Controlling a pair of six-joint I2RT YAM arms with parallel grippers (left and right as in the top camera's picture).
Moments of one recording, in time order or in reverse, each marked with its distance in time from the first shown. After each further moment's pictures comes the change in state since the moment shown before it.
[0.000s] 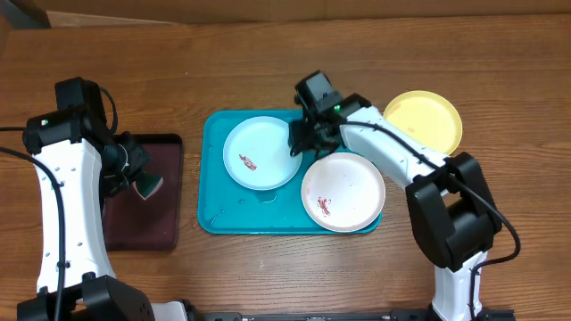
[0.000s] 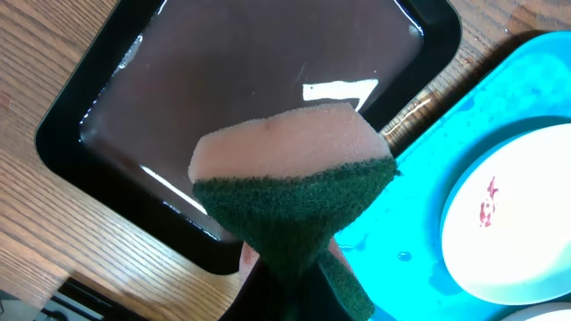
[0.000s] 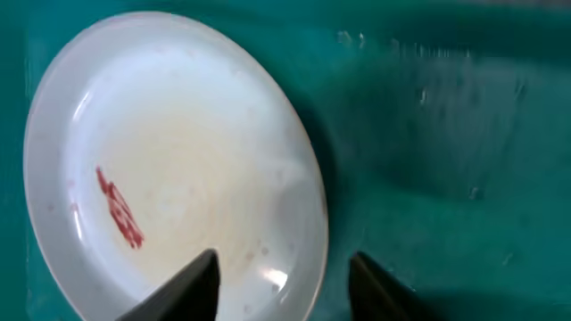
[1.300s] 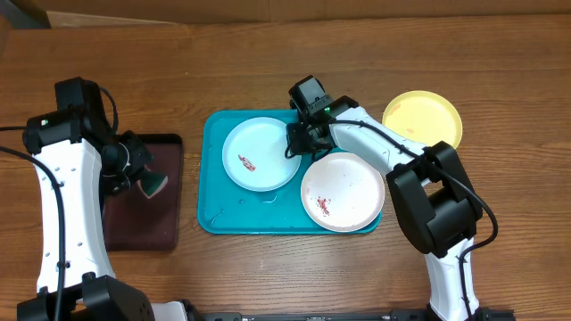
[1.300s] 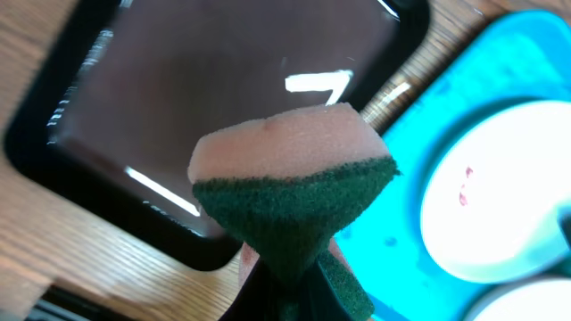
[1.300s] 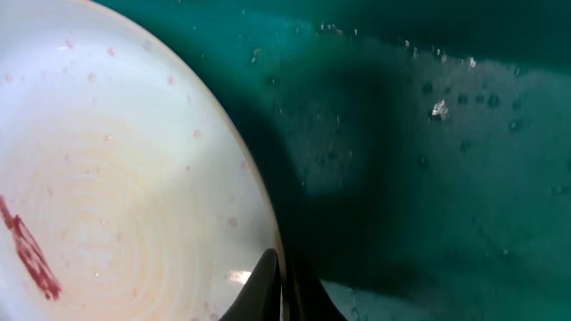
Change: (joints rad) left arm 0.000 0.000 0.000 0.001 0.068 0.043; right arm 0.017 0.113 0.024 0.018 0.038 -0.021
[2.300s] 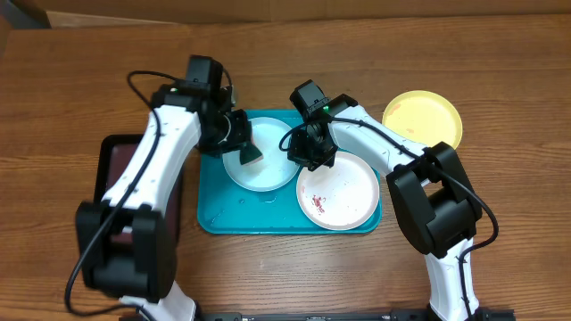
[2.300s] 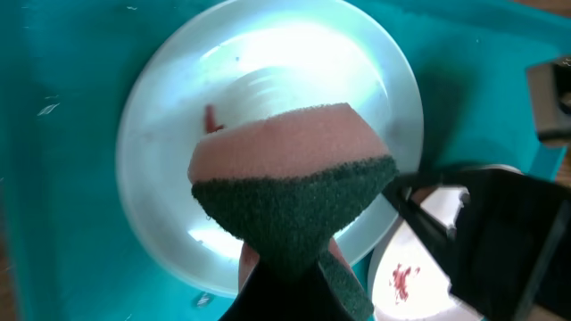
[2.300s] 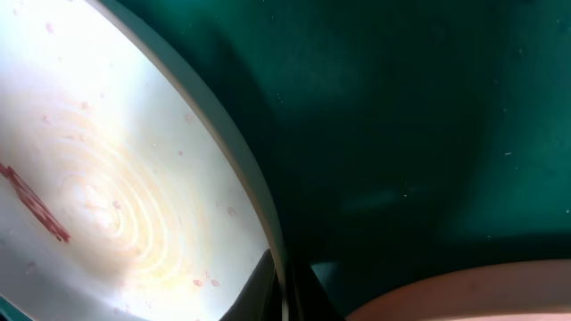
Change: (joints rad) left arm -0.452 0.282 -0.001 0.372 0.227 0.074; right arm 0.005 0.000 0.017 -0.175 -0.111 0.365
